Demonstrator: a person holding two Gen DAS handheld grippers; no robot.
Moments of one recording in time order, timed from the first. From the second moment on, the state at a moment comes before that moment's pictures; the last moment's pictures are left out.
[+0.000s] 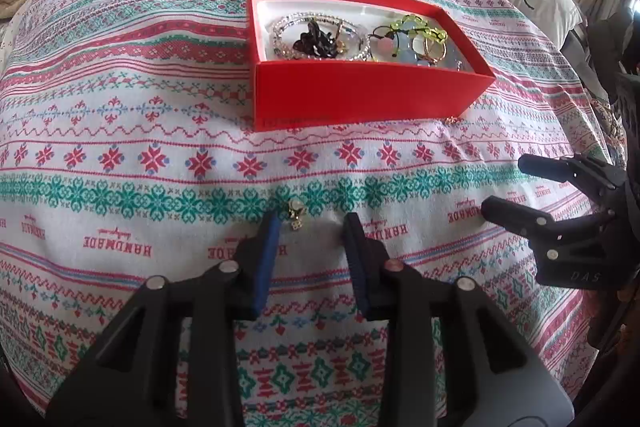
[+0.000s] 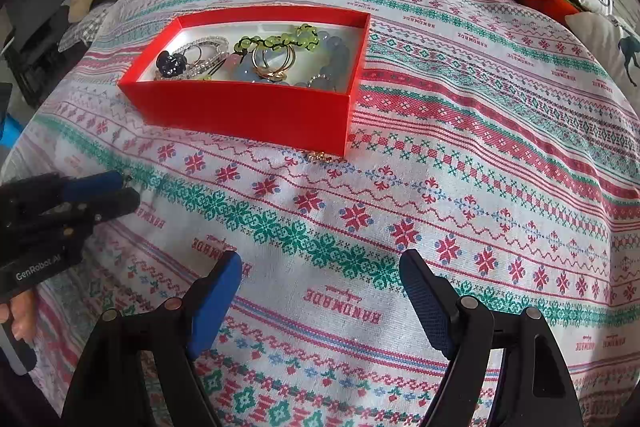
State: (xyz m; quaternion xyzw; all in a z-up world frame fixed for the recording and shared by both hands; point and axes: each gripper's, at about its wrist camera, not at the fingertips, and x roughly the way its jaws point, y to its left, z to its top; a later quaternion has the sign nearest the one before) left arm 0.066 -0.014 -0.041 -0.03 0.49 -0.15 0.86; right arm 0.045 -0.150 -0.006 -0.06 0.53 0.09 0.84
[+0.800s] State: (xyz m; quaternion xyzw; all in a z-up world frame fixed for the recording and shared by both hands) left arm 0.078 -0.011 -0.031 -0.01 0.51 -0.11 0.85; right arm 0.076 -0.160 -0.014 -0.01 0.53 0.10 0.84
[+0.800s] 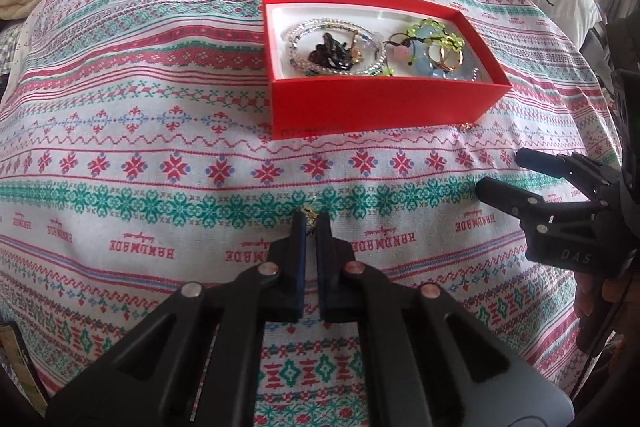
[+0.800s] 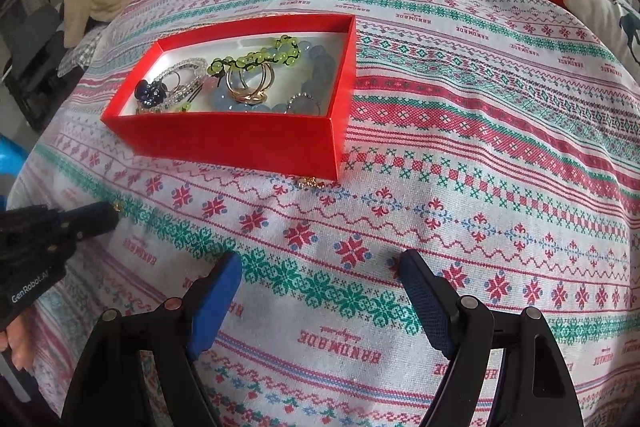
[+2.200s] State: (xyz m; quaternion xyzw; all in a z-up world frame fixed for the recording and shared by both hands) left arm 0.079 -0.006 -0.015 -0.04 0.52 -0.11 0.84; right arm 0.088 -0.173 -0.003 0.06 0.53 0.08 0.84
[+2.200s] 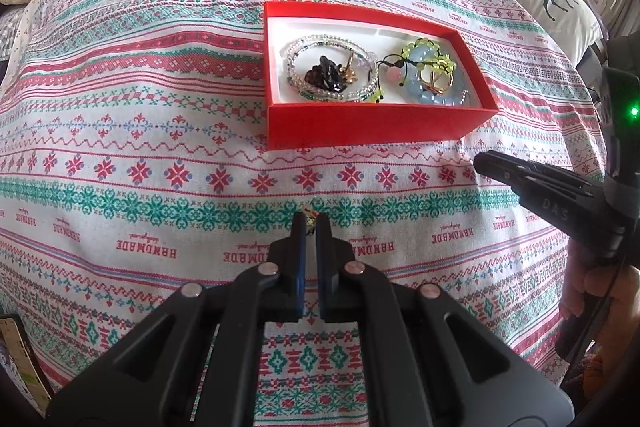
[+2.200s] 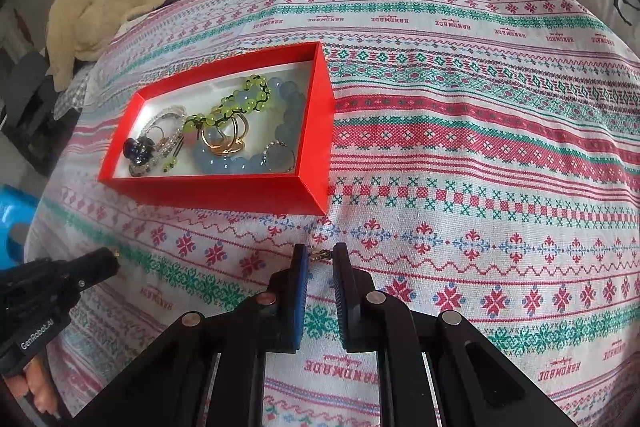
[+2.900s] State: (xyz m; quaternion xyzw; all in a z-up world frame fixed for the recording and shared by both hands) left arm 0.104 -0.037 0.025 -0.03 0.46 -0.16 0.87; right arm 0.093 -0.175 0.056 0.10 0.48 0.11 0.87
